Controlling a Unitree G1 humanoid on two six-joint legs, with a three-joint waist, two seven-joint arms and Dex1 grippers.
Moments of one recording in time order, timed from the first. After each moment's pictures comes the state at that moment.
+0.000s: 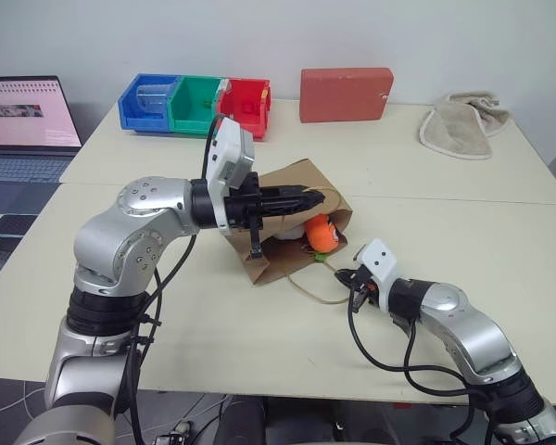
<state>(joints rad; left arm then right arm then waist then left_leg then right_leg) -0.71 0.59 -0.03 -0.26 -0.68 0.69 -1.01 -0.23 -0.49 0.24 -0.35 0.18 0.71 0.57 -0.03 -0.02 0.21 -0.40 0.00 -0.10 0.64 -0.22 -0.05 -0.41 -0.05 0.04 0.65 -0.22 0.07</state>
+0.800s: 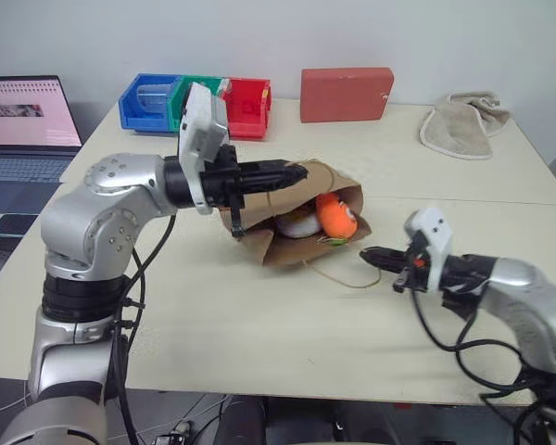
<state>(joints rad) -0.80 0.65 0.03 -0.19 -0.71 0.71 -1.04 -0.31 -0.69 -0.15 -0.57 0.62 1.08 0.73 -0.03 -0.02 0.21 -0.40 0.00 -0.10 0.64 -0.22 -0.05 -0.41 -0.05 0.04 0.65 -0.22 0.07</state>
